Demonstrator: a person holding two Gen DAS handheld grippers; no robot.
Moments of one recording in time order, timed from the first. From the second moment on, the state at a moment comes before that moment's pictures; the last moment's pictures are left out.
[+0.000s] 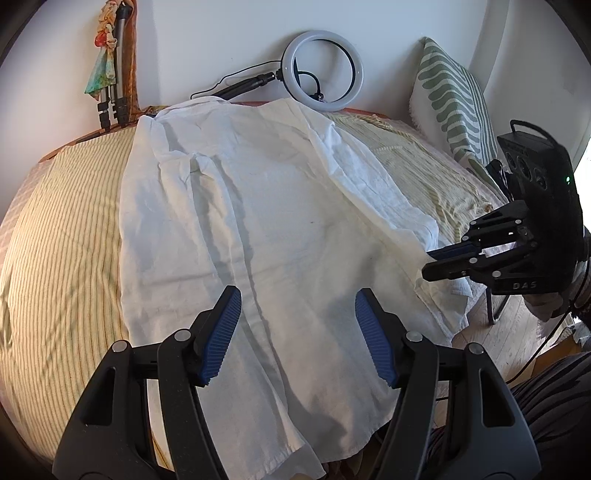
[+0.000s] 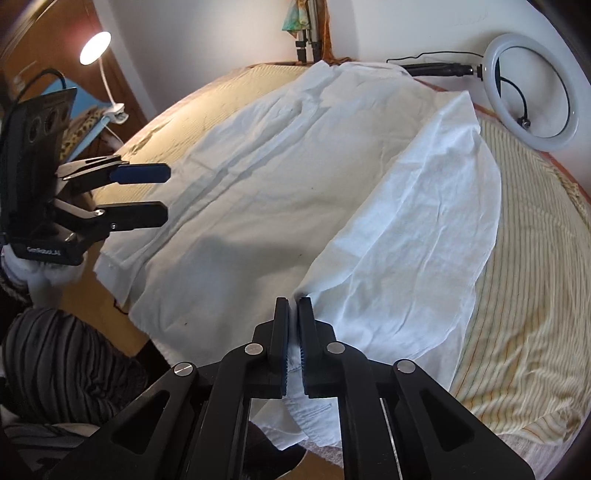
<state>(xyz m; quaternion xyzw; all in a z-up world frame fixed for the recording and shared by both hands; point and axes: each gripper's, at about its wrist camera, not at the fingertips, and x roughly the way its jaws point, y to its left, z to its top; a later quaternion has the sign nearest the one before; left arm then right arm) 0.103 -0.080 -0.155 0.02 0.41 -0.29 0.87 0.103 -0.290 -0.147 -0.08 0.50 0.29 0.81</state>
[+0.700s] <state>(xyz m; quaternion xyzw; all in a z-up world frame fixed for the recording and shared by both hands) 0.161 -0.184 -0.134 -0.02 0.48 -0.39 0.79 0.135 -0.413 -0.153 0.18 0.49 0.20 0.83</state>
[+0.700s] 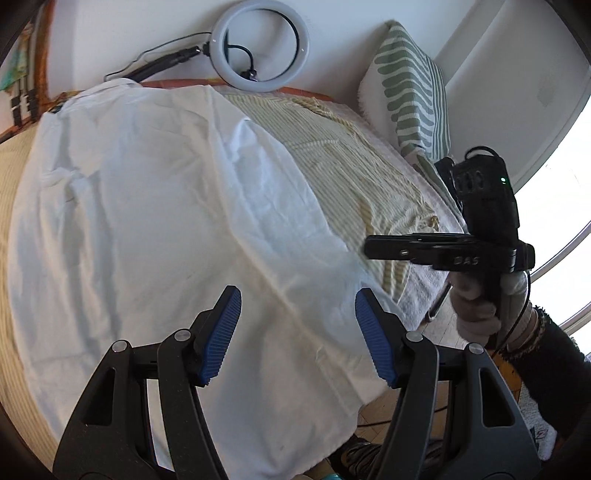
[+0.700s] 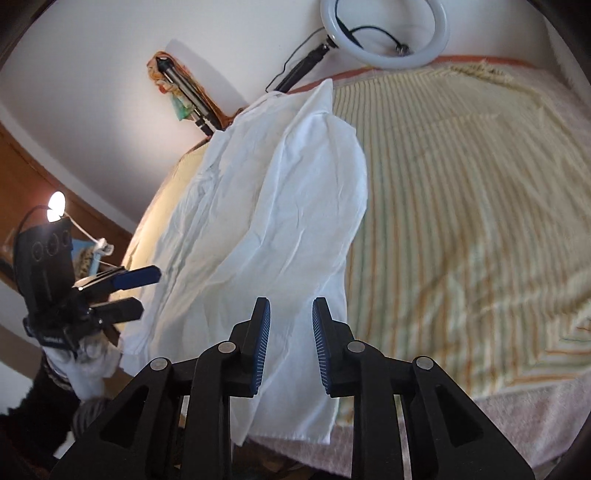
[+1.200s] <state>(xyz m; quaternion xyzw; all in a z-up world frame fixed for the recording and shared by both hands) 0.164 -0.182 -0.175 0.16 0.48 -0.25 0.82 0.145 -0.400 -0.156 0.16 0.49 0.18 0.84</state>
